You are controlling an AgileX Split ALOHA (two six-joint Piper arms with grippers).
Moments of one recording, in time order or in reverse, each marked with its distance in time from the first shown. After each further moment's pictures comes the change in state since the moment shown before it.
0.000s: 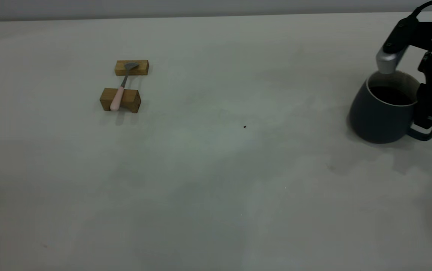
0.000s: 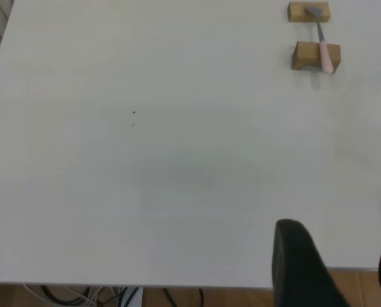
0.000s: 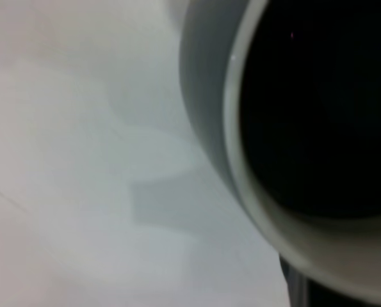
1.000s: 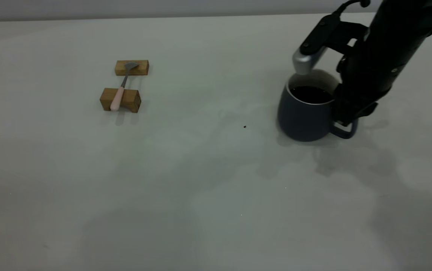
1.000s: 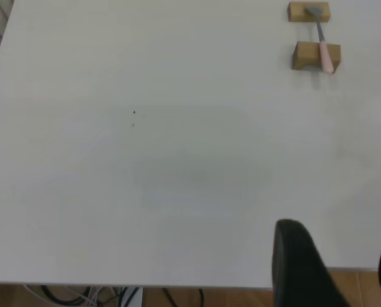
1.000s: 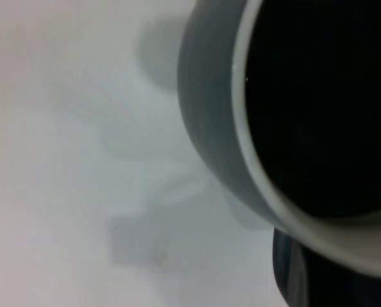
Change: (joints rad) left arm 0.000 0.000 0.000 0.000 0.000 0.000; right arm 0.284 0.006 0.000 0.066 -0.160 0.220
